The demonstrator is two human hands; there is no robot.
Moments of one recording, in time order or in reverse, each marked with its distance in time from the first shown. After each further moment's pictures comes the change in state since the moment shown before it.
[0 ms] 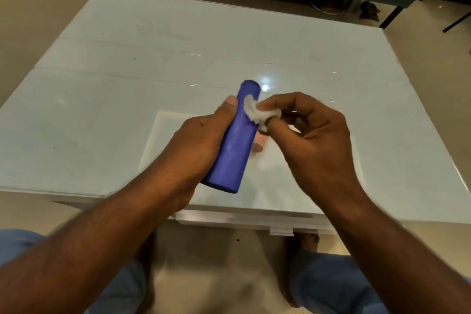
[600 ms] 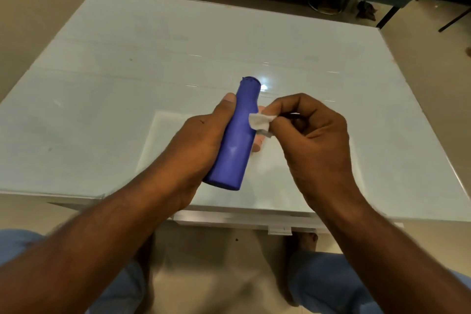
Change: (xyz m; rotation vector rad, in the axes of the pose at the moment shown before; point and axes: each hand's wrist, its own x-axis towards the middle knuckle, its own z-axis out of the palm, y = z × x) left_hand -0.002 0.007 0.006 -0.016 -0.001 -0.011; right_hand -0.003 -0.007 0.002 0.083 0.070 0.072
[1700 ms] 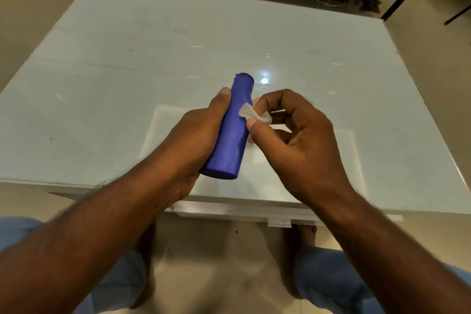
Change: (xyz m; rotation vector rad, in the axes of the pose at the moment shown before) left_hand 0.003 -0.005 0.002 -0.006 0.076 -0.084; right_hand -0.013 0.001 0.006 -0.143 -0.121 0.001
